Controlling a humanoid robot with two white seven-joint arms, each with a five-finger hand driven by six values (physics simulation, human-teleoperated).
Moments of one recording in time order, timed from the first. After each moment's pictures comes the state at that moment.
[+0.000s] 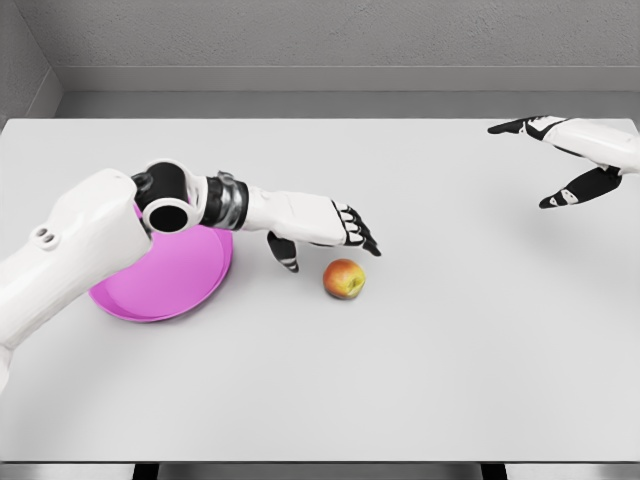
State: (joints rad) left arm -0.94 0.40 -1.06 -1.23 -0.40 -0.61 -0.57; right arm -0.62 -0.86 0.45 -1.23 0.00 -0.61 0.61
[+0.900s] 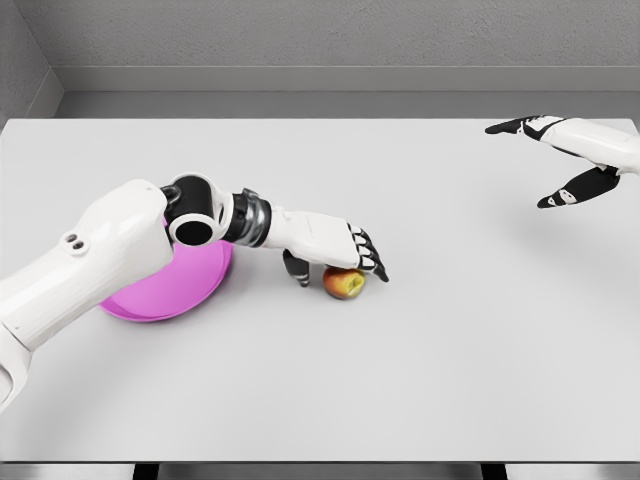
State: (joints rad) left arm -0.95 0.35 -1.12 -1.22 -0.45 -0.61 -0.57; right arm -0.62 -0.86 0.45 -1.24 0.00 -0.61 0.61
